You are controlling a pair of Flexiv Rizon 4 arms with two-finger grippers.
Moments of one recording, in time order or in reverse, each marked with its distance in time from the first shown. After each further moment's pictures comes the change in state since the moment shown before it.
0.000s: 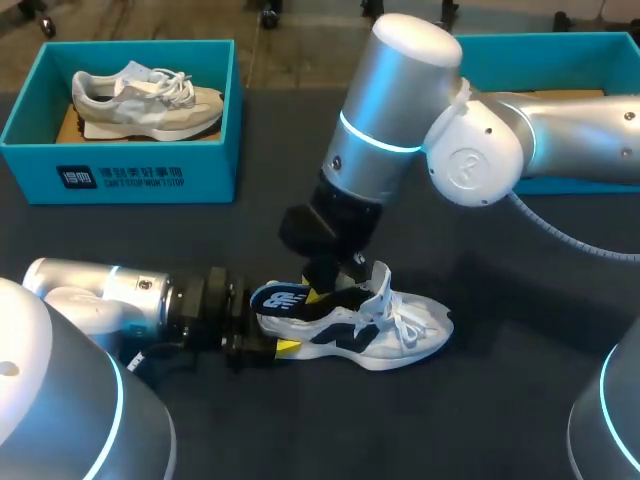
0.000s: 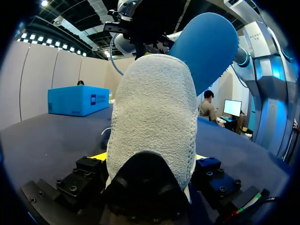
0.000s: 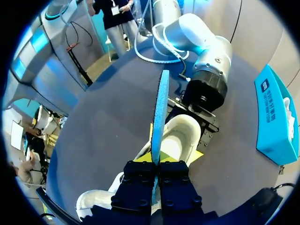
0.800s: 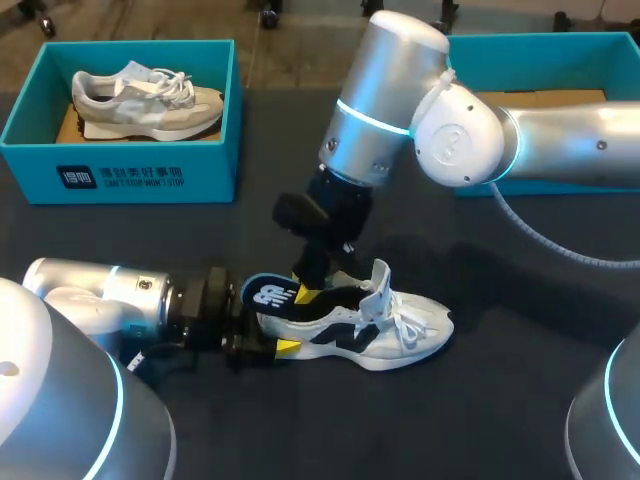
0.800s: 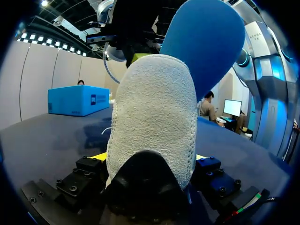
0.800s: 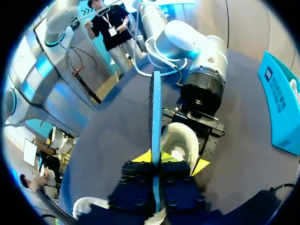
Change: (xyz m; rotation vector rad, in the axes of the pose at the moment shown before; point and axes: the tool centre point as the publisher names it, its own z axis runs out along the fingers) left arm 0.000 0.000 0.000 0.000 0.000 0.000; right arm -0.007 0.012 0.009 -0.149 0.159 0.126
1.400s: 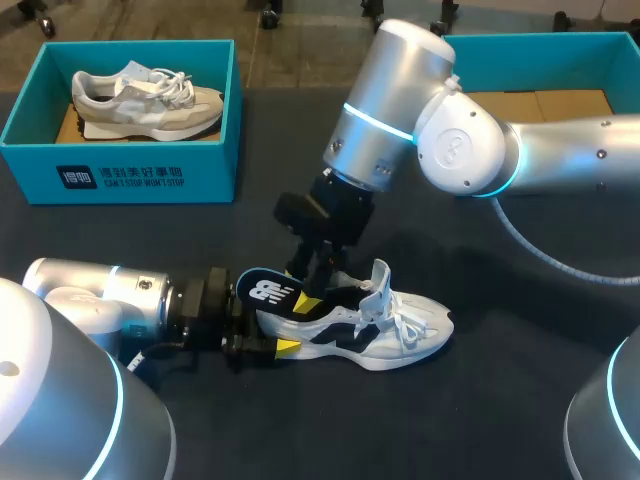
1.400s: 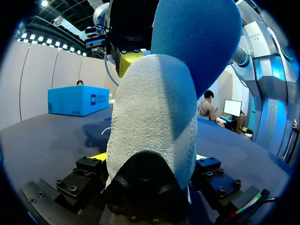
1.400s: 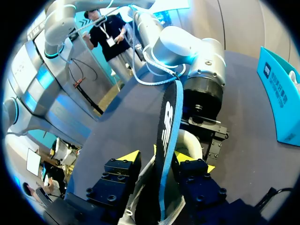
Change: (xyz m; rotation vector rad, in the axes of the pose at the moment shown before) left arm 0.000 0.000 0.000 0.000 0.000 0.000; right arm 0.004 0.007 0.006 -0.102 0.024 0.065
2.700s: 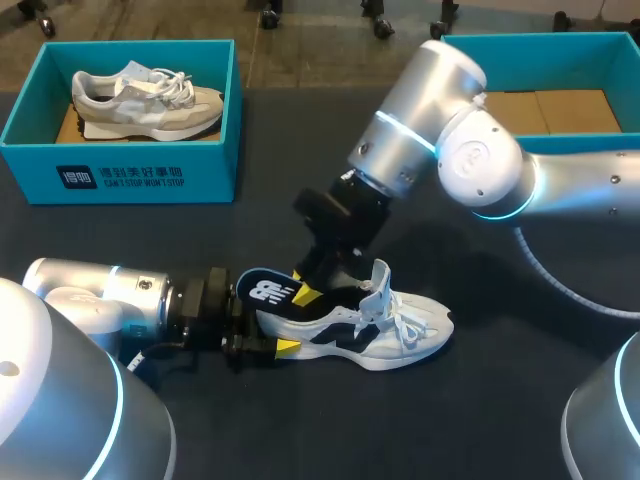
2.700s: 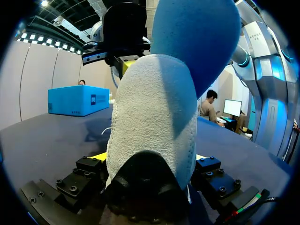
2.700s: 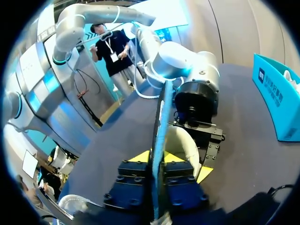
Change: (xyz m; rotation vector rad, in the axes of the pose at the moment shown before) left arm 0.000 0.000 0.000 0.000 0.000 0.000; right arm -0.007 -0.004 0.000 -0.174 0.018 -0.008
